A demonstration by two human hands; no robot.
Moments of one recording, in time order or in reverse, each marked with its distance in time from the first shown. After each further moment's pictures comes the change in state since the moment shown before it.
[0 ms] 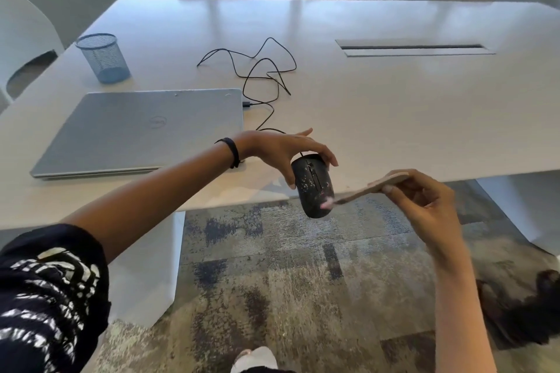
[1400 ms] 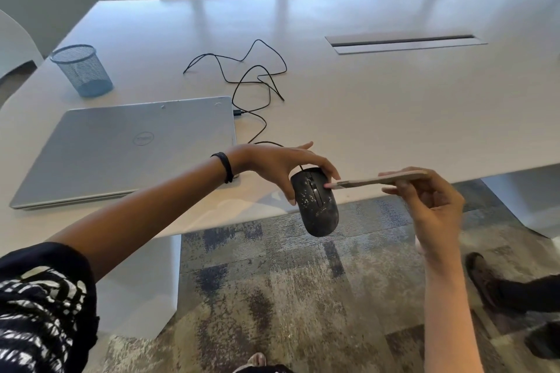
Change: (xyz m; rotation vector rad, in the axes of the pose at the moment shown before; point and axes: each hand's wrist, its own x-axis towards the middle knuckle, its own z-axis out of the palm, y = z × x) left_hand 0.011 -0.015 -0.001 -0.075 -0.050 0.078; right_hand 0.013 0.020 0.009 0.139 0.276 -0.071
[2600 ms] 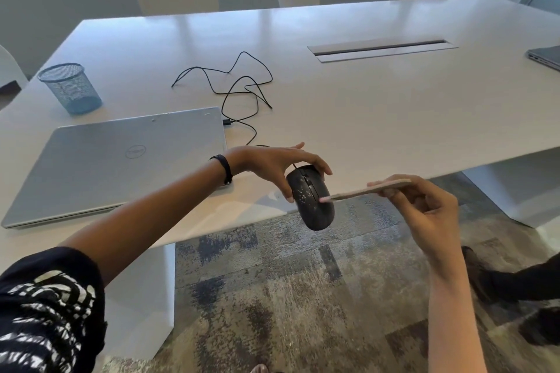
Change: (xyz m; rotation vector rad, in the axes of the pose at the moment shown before) left_hand 0.006 0.007 -0.006 -0.007 0.011 -0.023; right_hand -0.015 -0.027 -0.008 -0.142 -0.101 -0.030
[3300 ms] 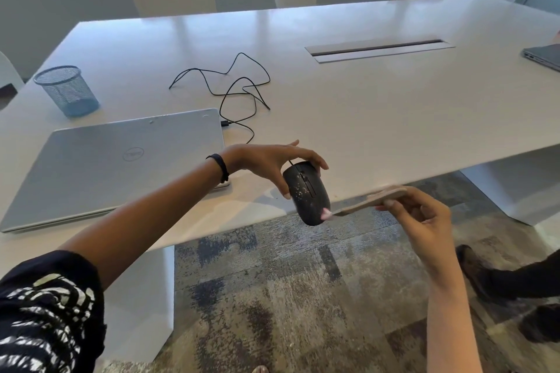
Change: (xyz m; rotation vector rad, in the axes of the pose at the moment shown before) left_hand -0.002 -0.006 -0.005 -0.030 -0.001 -0.002; right_hand -0.014 0.018 -0.006 0.001 0.035 0.101
